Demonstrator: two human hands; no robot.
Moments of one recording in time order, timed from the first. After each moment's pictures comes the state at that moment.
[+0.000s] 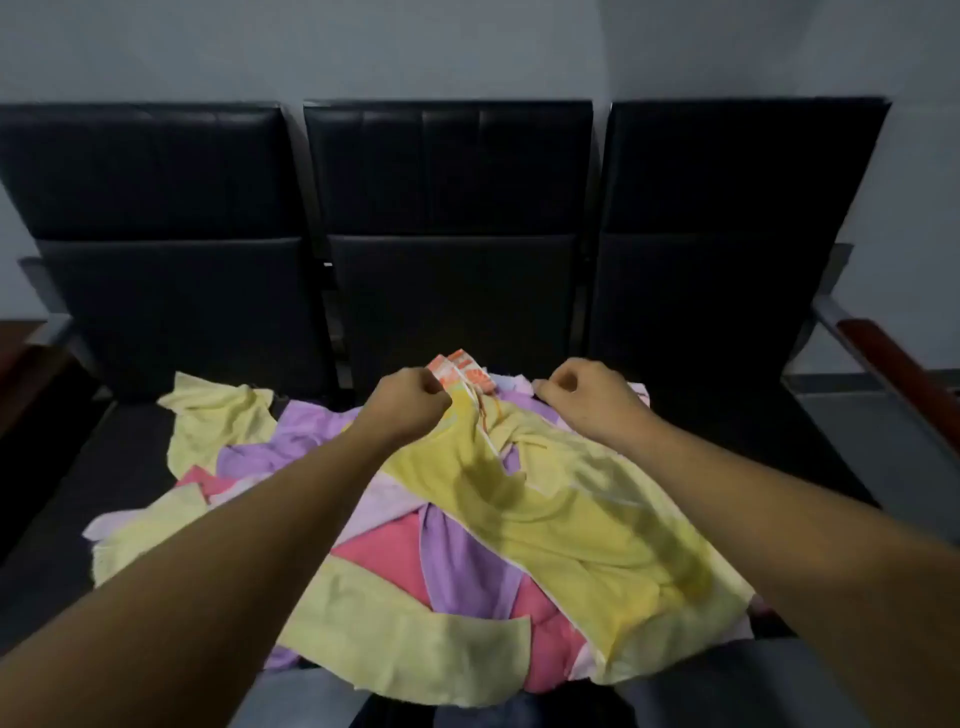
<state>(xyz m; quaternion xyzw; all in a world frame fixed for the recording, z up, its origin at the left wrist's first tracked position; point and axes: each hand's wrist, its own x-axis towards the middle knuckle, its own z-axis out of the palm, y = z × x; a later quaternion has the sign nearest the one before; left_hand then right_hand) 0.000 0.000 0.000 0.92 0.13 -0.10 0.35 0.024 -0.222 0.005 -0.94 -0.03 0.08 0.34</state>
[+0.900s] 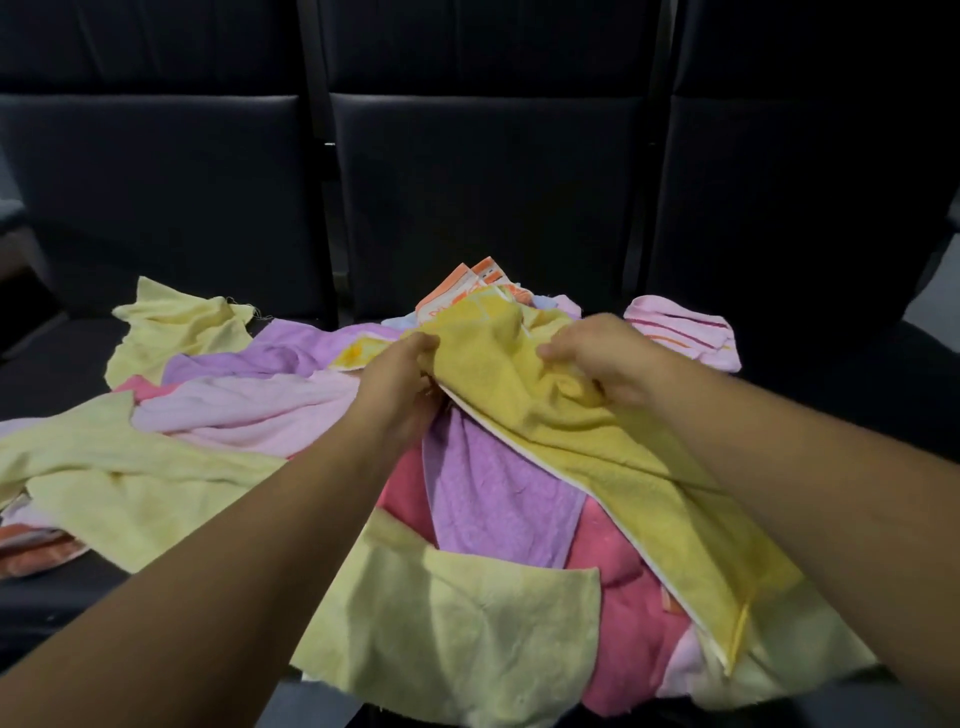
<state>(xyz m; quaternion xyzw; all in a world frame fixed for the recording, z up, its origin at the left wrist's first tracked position) -0.008 0.009 -0.244 0.45 0.25 0.03 0.86 0.048 -0.186 -0.217 -0.82 0.02 0.17 0.55</state>
